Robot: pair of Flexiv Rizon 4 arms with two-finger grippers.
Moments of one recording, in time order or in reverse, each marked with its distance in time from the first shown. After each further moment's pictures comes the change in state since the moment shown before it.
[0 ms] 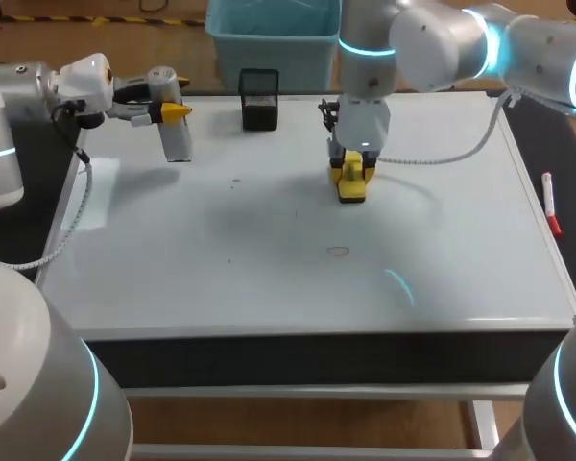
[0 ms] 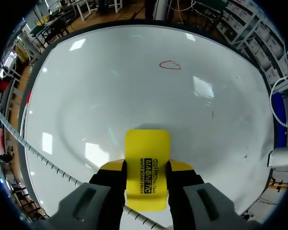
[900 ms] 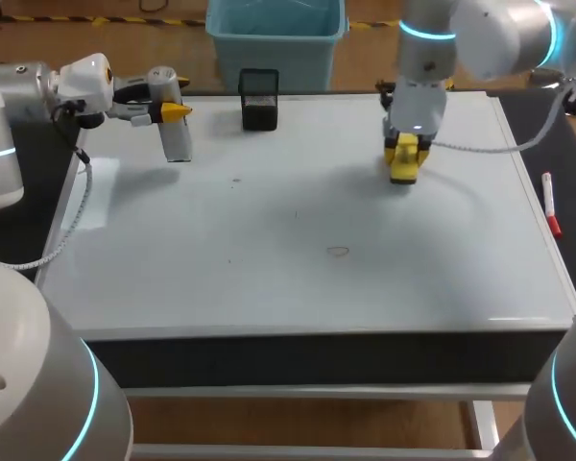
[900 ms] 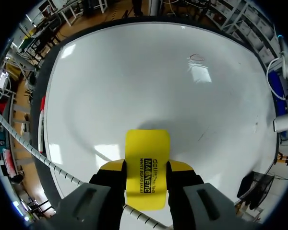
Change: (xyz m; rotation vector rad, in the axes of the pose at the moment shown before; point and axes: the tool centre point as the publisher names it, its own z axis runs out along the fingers) left arm 0.000 0.000 0.000 0.000 0.000 0.000; right arm 0.100 -0.020 -0.035 0.073 -0.002 0.160
